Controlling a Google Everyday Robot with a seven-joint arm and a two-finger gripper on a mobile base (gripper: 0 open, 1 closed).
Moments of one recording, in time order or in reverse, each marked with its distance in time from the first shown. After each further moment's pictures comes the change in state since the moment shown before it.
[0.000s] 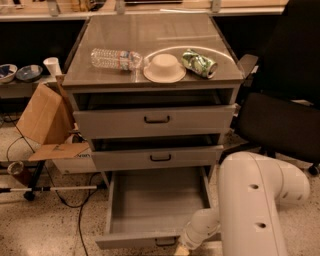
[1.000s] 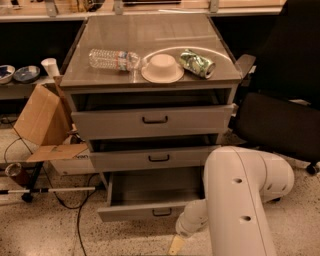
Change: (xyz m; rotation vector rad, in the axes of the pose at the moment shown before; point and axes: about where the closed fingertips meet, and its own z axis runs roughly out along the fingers) arm -0.032 -0.031 -0.002 0.051 0.004 -0.033
